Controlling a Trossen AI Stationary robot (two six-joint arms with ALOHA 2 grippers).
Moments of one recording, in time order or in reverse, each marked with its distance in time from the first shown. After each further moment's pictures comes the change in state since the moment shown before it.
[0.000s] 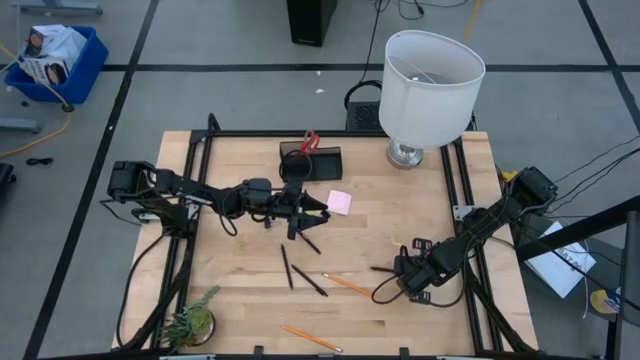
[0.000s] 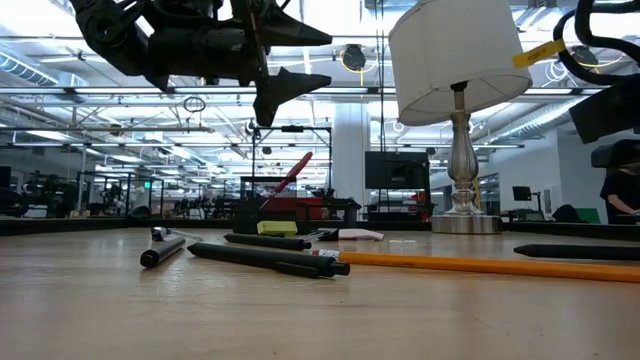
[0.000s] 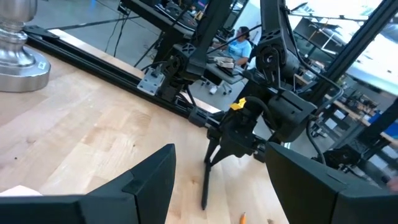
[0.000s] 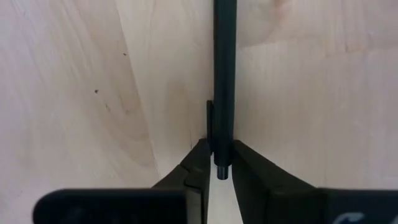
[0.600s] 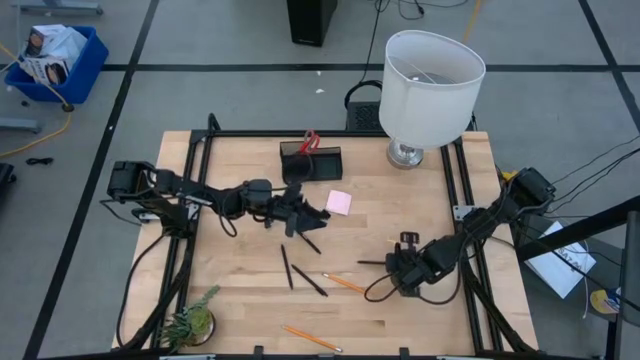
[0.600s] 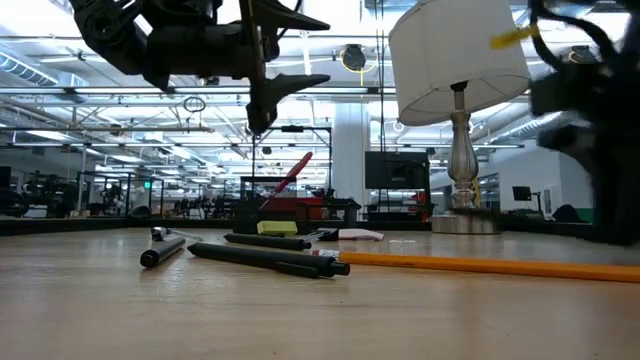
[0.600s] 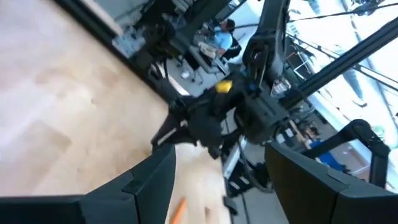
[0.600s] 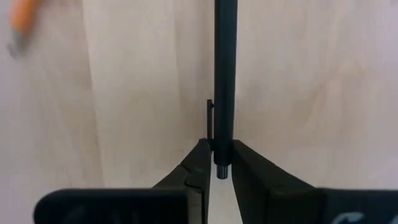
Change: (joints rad) left arm -0.022 0.000 0.000 -0.015 0.086 -0.341; right arm -0.033 0.004 0.054 0.024 0.198 -0.176
